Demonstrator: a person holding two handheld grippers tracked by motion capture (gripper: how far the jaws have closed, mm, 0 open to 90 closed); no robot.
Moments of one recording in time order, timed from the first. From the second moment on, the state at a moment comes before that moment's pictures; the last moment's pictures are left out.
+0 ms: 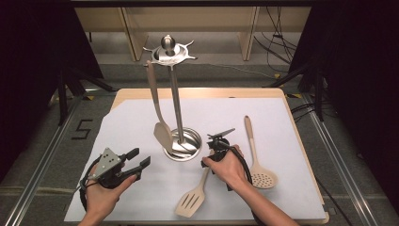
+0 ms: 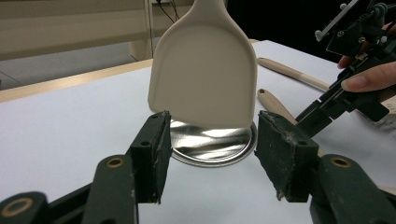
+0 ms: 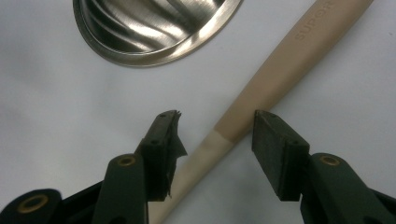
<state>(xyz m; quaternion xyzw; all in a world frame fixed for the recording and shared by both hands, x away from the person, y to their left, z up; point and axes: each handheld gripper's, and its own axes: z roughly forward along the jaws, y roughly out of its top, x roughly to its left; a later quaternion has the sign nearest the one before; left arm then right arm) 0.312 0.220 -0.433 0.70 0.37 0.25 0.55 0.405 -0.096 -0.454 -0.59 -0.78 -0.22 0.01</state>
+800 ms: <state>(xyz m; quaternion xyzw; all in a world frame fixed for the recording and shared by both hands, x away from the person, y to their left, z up) 0.312 0.220 -0.434 0.71 0.37 0.25 0.54 0.411 -0.092 -0.454 -0.60 -0.78 -0.18 0.01</state>
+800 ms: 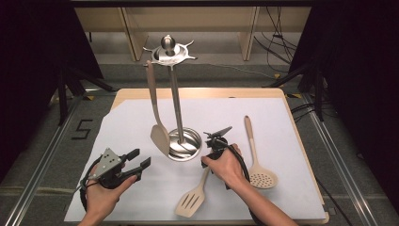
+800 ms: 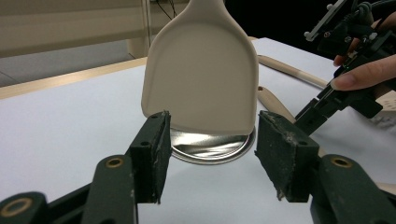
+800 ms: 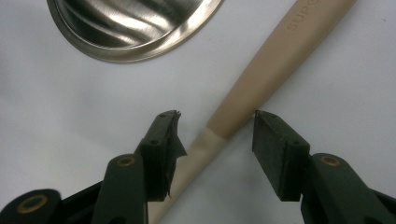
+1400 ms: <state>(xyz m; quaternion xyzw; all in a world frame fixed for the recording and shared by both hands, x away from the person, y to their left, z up) 0.311 0.219 -0.436 0.72 0.37 0.25 0.54 0.418 -0.085 -0.459 -0.61 -0.78 -0.14 0.00</state>
